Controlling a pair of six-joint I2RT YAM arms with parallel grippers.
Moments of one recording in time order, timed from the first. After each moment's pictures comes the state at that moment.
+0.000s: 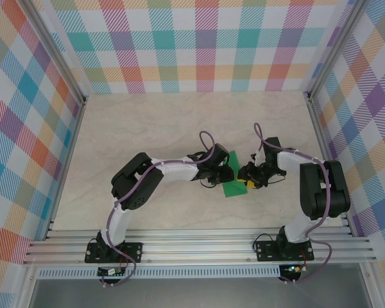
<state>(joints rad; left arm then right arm) -0.89 2.11 1.37 -0.16 0.25 -0.95 0.13 1.65 0.83 -0.62 -0.63 0.39</state>
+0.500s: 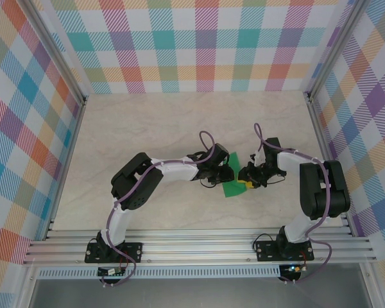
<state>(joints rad) -0.89 2.11 1.37 -0.16 0.25 -0.95 0.13 1.65 0.82 -0.62 -0.66 0.39</state>
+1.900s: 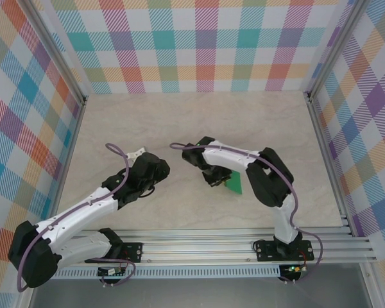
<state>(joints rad) -0.70 1.04 0.72 -0.42 -0.29 -1.05 0.87 2.06 1.55 -1.31 0.34 0.53</state>
